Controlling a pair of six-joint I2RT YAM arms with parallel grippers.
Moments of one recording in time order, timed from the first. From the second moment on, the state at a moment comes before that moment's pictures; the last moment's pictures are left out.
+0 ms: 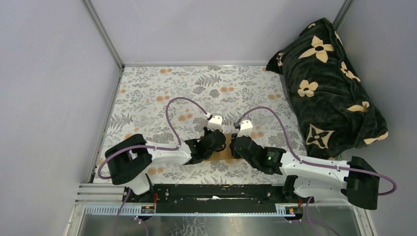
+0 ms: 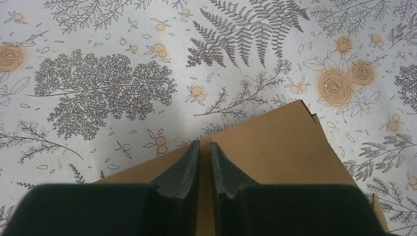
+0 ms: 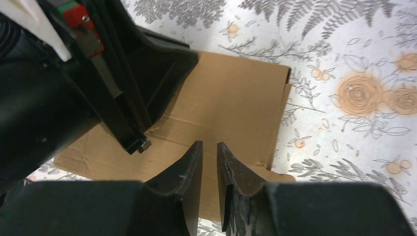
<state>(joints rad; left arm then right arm) -1.08 1.61 0.74 0.23 -0.61 -0.57 1.12 1.07 0.57 -0.21 0.53 0.63</state>
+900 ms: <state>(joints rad) -1.09 1.41 0.75 0.09 -0.64 -0.57 1.09 0.99 0.60 -0.27 0.41 0.64</state>
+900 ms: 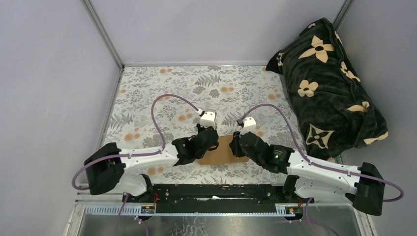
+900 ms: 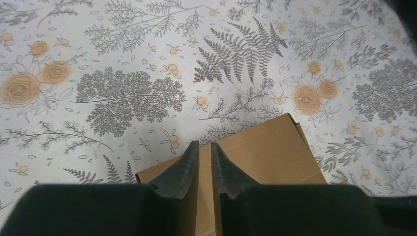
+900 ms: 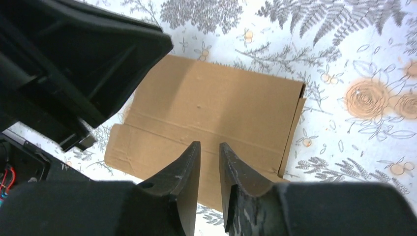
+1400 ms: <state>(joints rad) -1.14 1.40 0.69 0.04 -0.57 -0.66 1.03 1.17 0.54 -0.21 0.35 0.61</state>
